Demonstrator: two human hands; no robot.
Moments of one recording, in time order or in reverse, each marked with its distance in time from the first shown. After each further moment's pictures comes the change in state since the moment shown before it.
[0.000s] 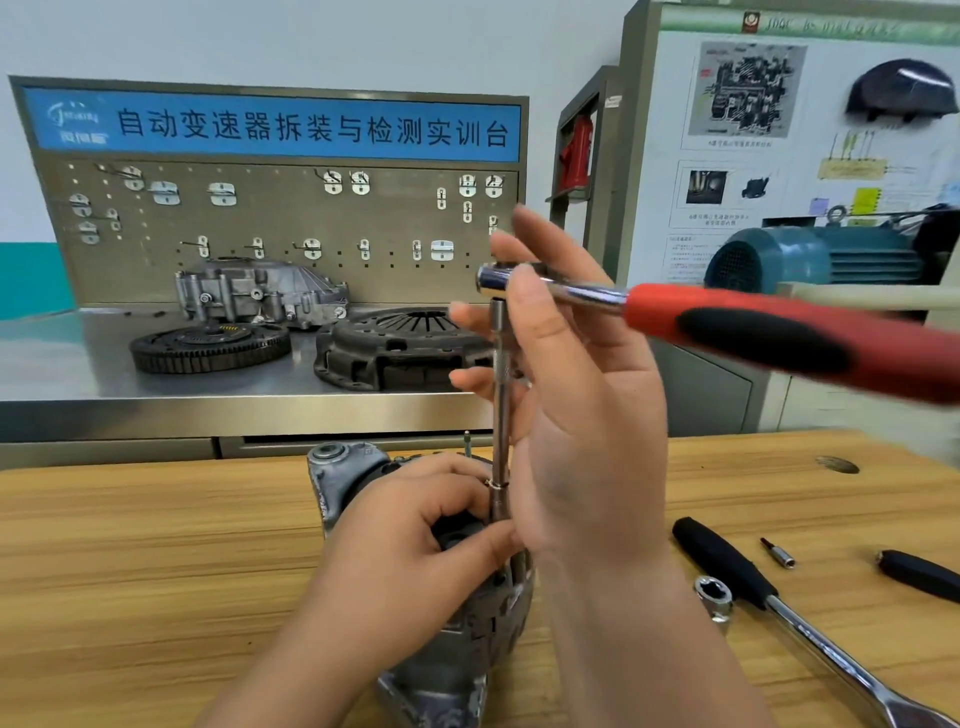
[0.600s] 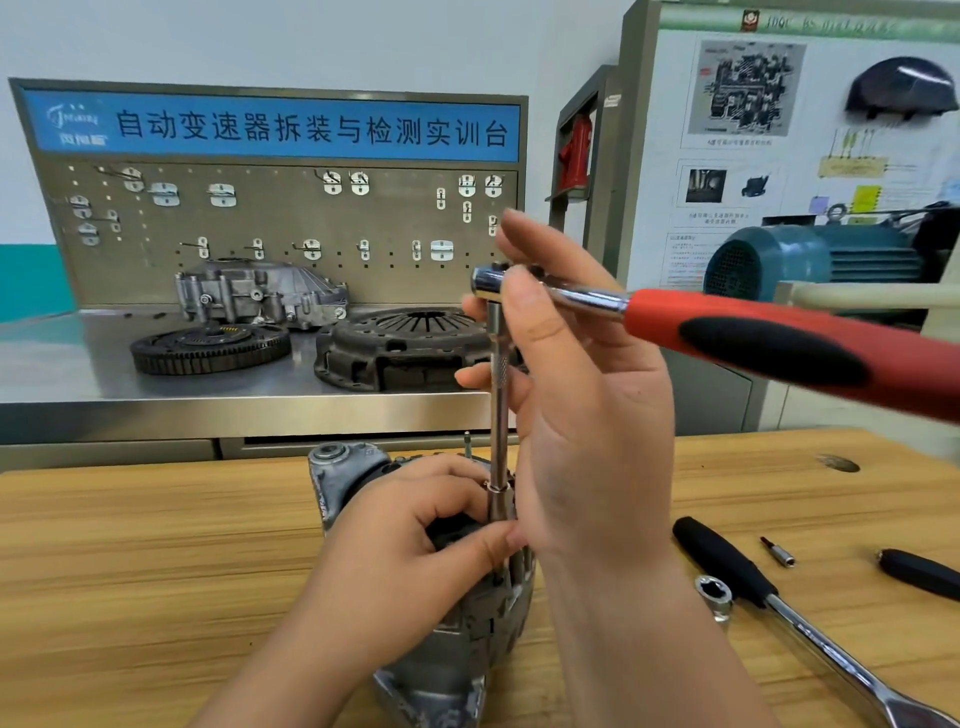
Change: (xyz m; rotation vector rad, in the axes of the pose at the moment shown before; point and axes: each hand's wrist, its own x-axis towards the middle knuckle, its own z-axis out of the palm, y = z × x) left_hand 0.000 -0.003 -0.001 -0.066 -0.027 -0.014; right_hand 0.000 -0.002 -0.002 -0.070 -0.010 -0.076
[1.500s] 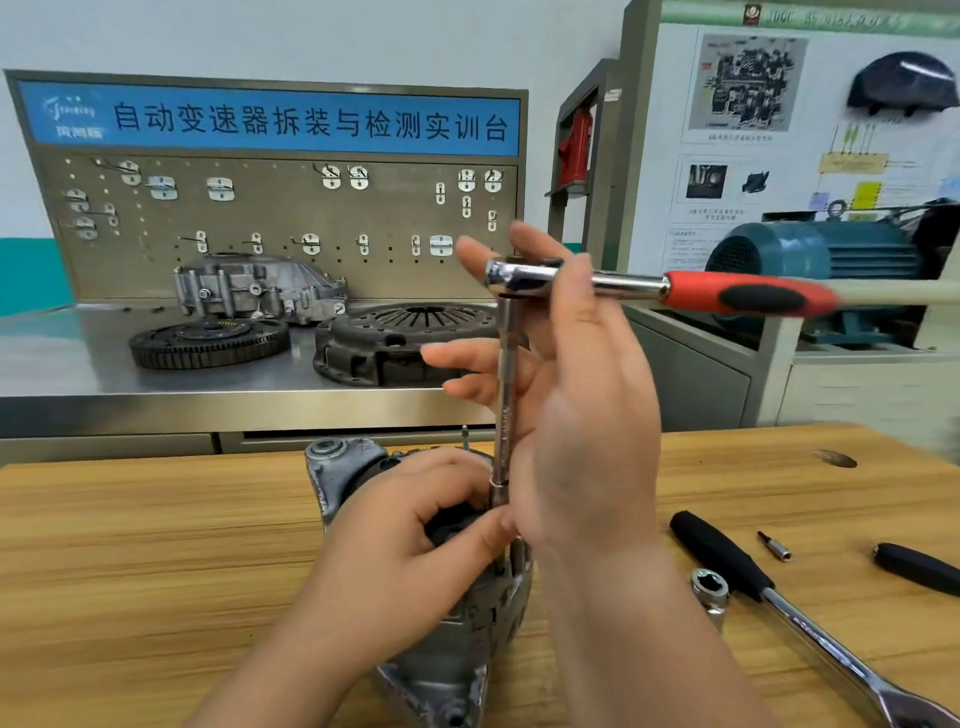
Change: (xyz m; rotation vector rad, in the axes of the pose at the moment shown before) left_hand -0.001 -0.001 0.001 0.039 0.000 0.080; right_hand 0.000 0.004 -0.002 0.117 -0.016 0.148
